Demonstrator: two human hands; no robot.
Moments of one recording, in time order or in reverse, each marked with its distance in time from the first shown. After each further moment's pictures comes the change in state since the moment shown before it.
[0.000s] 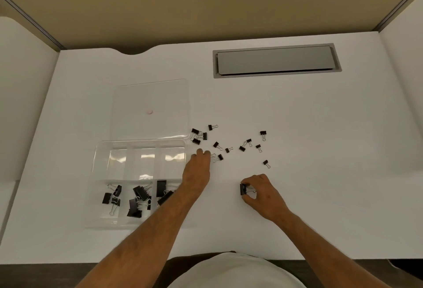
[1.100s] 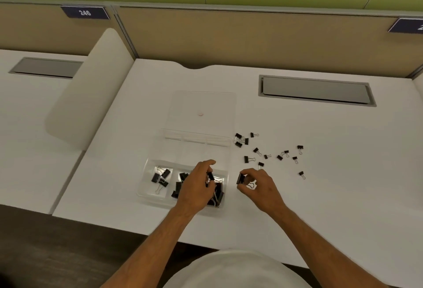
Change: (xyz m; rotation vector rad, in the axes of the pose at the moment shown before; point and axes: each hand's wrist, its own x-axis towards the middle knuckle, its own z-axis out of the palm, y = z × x) left_hand -0.158 -0.097 -0.038 -0.628 0.380 0.028; right_hand 0.016 -0.145 0.035 0.134 0.074 -0.057
